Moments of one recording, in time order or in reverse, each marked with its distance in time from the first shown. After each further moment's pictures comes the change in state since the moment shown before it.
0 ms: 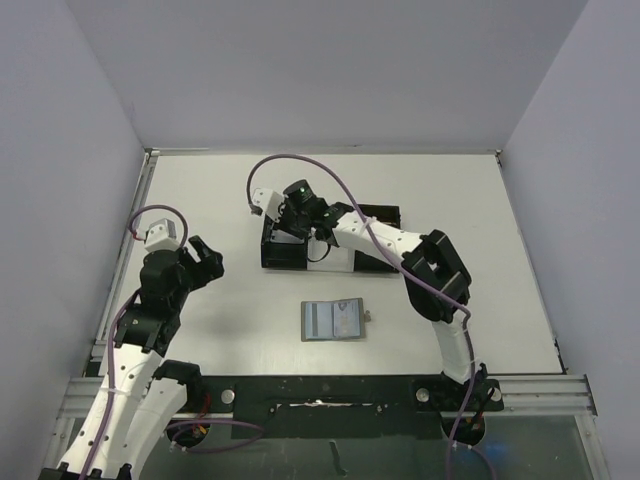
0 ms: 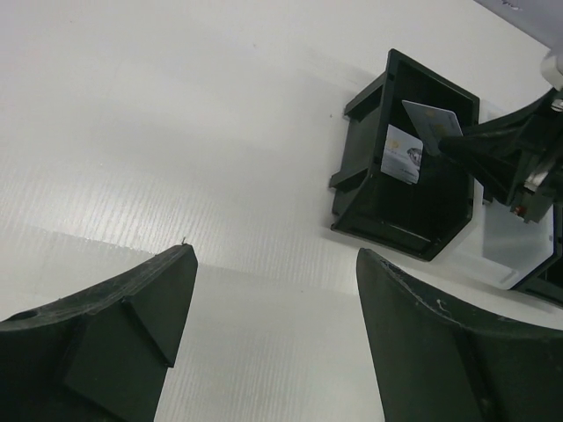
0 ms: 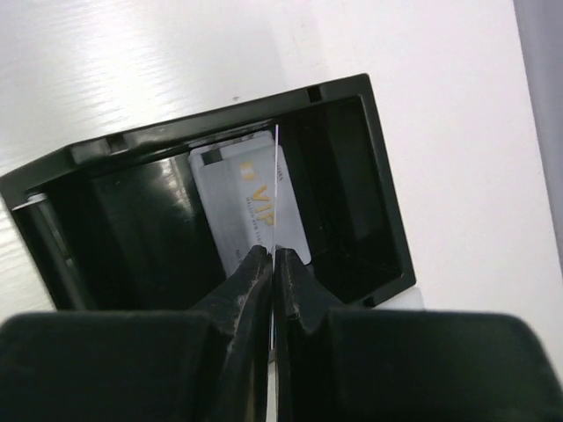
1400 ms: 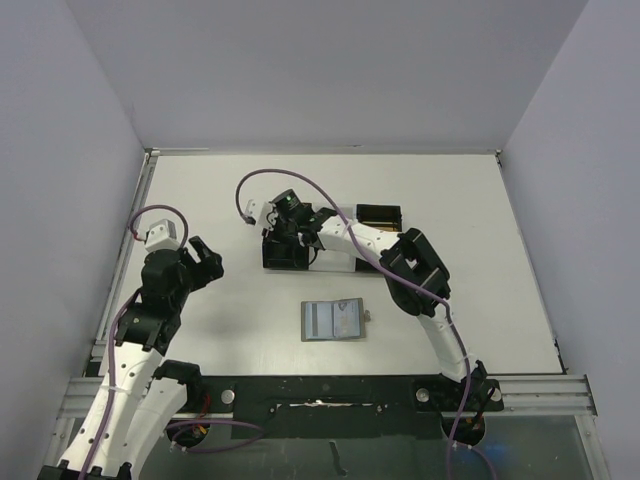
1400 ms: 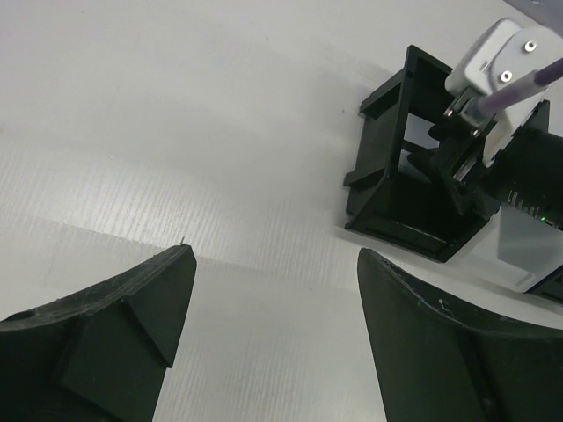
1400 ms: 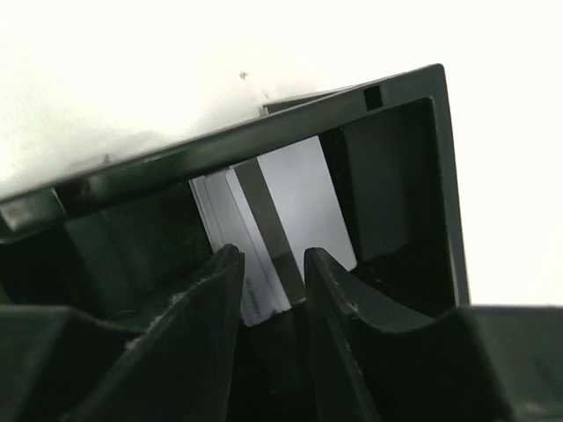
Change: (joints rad) left arm 0.000 0.005 0.000 -0.011 -0.023 0.000; right arm 0.025 0.181 0.132 -0.058 0.138 -0.114
